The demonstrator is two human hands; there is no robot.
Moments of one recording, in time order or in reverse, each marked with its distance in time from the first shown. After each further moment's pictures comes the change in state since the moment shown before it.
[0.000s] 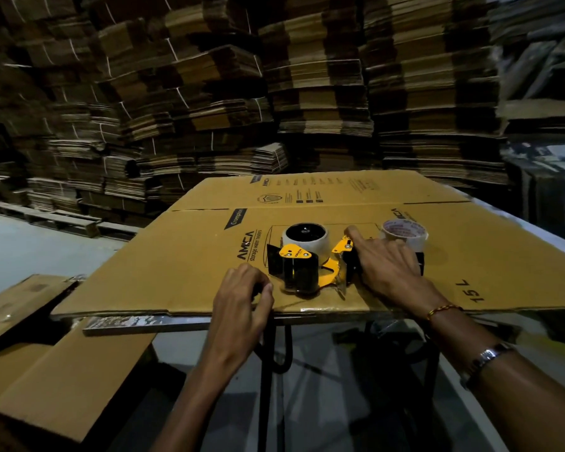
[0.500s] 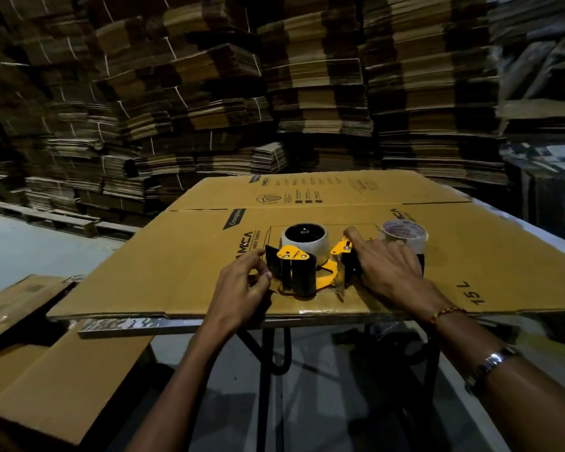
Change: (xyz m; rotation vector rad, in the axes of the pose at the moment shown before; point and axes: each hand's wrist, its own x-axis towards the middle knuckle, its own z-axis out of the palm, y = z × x) left_hand 0.039 -0.016 0.004 -0.155 -0.169 -0.209; right_hand 0.003 0.004 0.003 -0.008 -0.008 -0.027
